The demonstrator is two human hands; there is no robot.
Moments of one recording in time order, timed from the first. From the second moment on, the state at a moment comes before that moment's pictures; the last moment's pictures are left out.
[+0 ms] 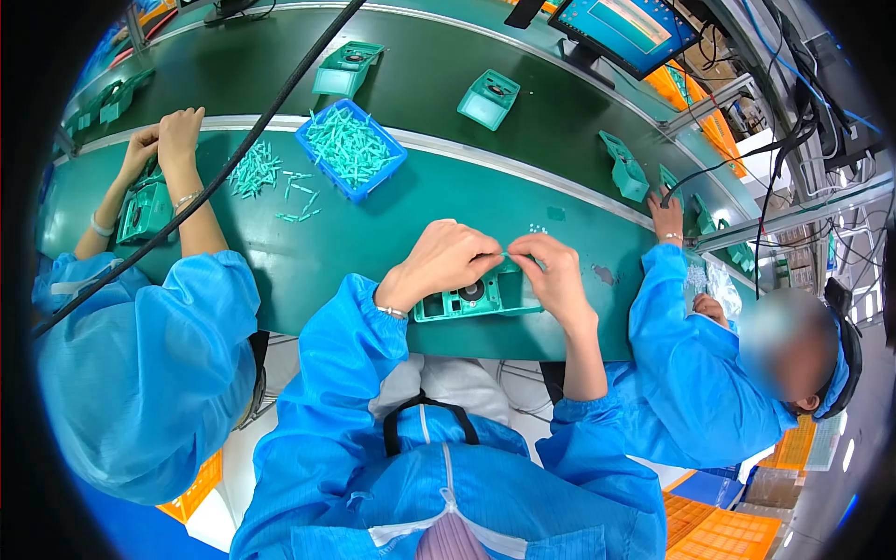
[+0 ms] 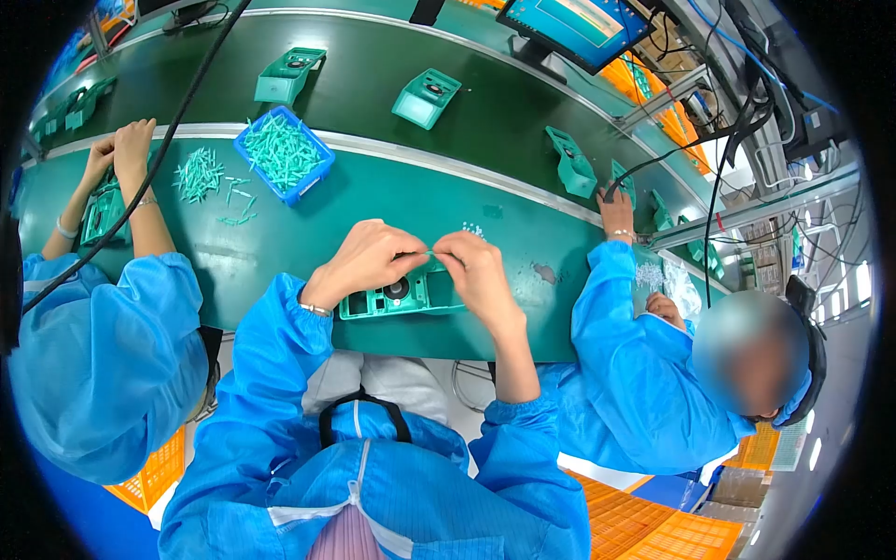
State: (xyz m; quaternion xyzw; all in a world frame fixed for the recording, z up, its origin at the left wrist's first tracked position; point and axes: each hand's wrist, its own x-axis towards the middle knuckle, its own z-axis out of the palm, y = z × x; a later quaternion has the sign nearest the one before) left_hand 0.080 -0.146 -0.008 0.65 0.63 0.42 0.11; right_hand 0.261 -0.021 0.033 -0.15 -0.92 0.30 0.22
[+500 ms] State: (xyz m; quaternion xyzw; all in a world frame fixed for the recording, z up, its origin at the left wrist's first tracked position) left_hand 0.082 -0.144 -0.013 0.64 0.64 0.41 0.09; right_hand 0.257 -0.023 0.034 -0.15 -0.90 0.33 0.23
